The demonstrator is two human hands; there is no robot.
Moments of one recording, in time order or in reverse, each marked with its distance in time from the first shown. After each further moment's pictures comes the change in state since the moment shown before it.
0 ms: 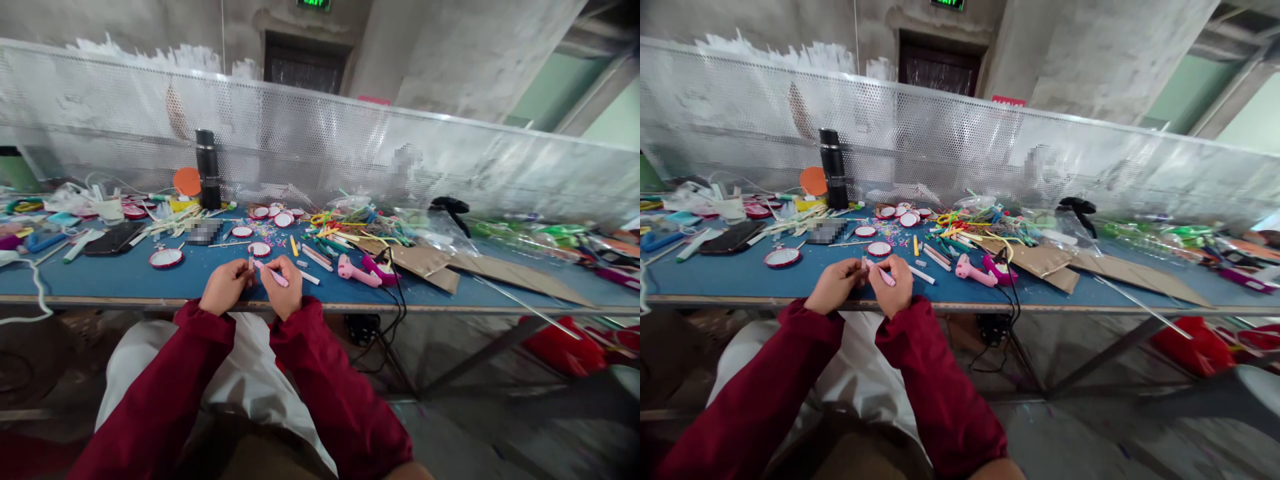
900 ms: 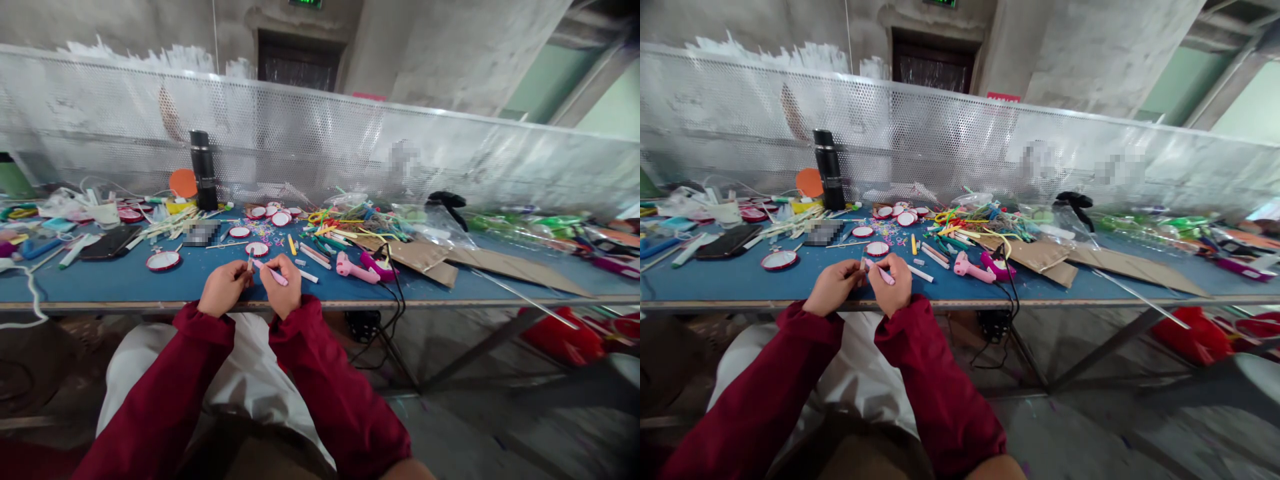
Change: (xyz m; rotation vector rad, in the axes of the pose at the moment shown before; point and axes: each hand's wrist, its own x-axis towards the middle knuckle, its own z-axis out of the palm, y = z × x) left_hand 0.000 0.002 -0.001 0.079 -0.005 -0.023; right_hand 0.001 -0.002 0.000 0.029 0.021 0.013
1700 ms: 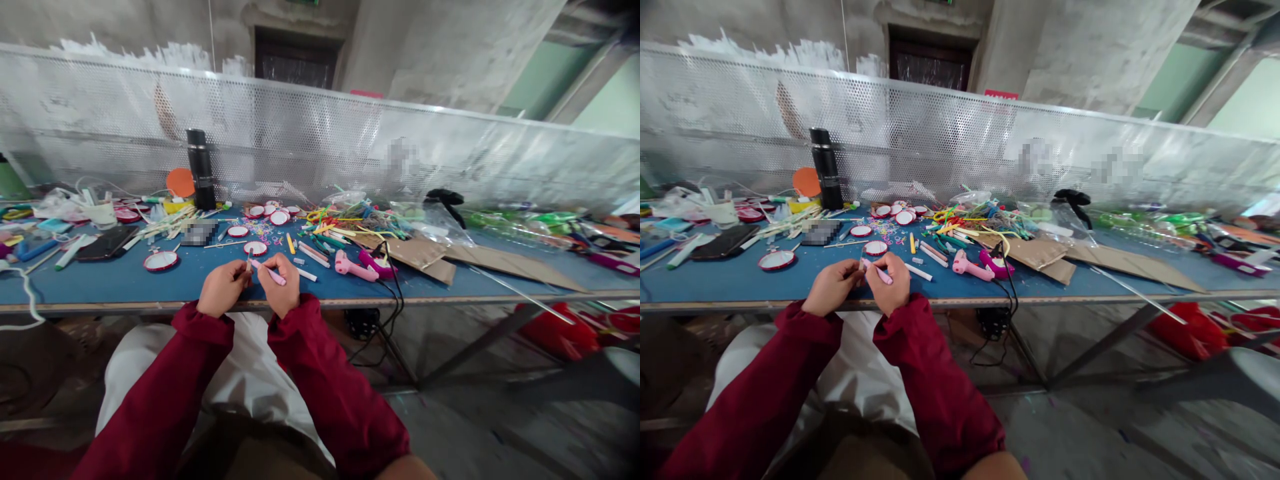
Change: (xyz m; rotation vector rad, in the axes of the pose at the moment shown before) left_hand -0.001 0.006 -0.001 0.066 -0.004 0.001; right_hand 0.000 -0.005 -0.001 -0.002 -0.019 0.007
